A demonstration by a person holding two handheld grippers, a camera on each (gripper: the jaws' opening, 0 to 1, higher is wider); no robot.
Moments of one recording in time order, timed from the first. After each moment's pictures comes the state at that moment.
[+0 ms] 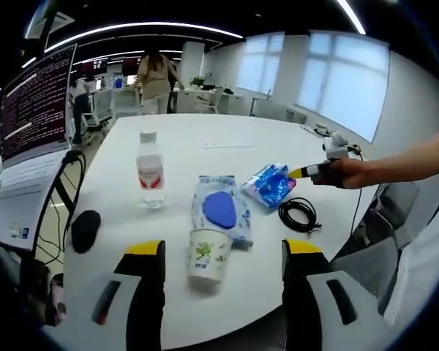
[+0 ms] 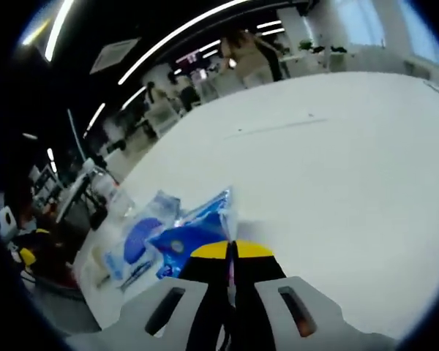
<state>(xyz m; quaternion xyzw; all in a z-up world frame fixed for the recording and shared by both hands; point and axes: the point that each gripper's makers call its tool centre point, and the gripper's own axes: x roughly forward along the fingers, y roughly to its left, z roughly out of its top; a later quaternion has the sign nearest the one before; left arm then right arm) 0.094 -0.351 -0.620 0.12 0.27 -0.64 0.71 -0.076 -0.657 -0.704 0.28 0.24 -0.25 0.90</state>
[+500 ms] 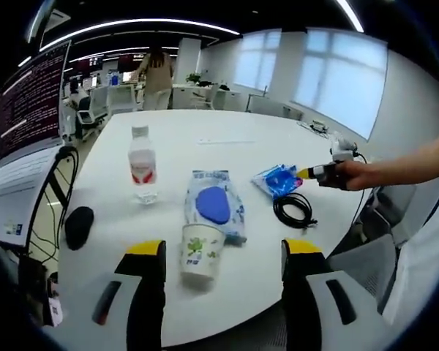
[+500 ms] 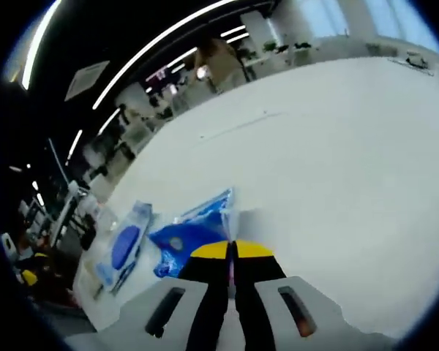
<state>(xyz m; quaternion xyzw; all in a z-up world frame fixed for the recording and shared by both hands) 0.086 -0.352 -0.625 0.13 0.28 -0.64 0.70 -0.124 -0.676 -0.718 0.33 0.21 -0.33 0.86</state>
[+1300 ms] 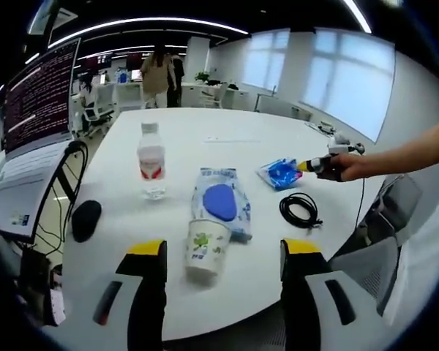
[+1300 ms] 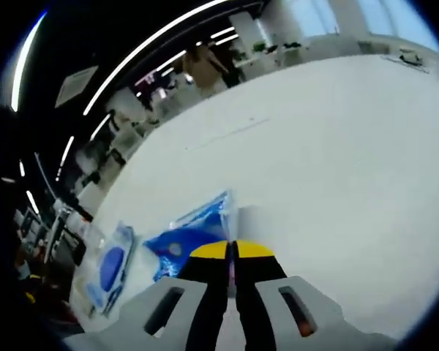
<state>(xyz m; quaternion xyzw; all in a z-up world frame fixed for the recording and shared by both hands) 0.090 -0.344 -0.626 0.12 0.29 -0.62 0.72 -0.112 -0.717 -0.723 0.33 0.21 -0.34 0.85</state>
